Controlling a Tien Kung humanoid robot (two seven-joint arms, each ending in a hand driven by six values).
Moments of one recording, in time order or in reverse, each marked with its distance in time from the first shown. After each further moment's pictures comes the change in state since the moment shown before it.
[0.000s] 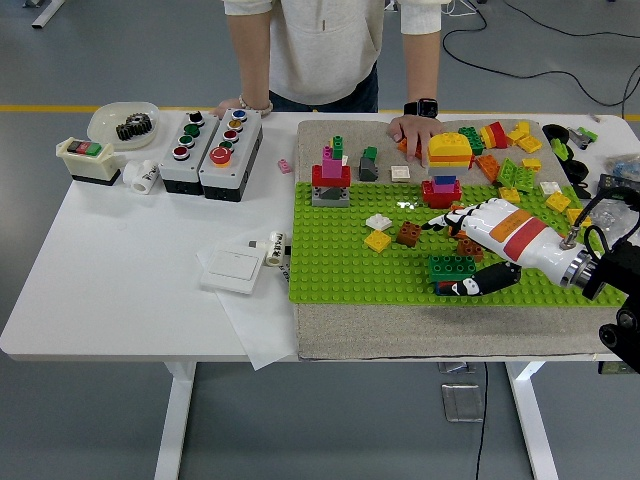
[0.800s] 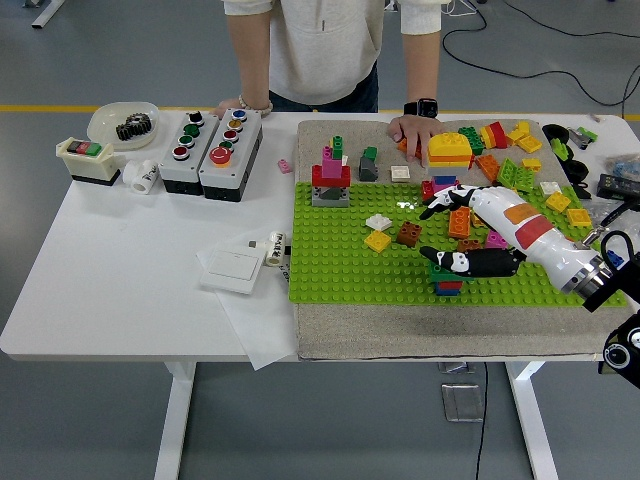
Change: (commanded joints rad) left arm 0.009 0.002 -0.010 0.000 0.020 0.000 0.005; right arm -0.128 -0.068 0.075 0.326 0.348 0.006 -0.120
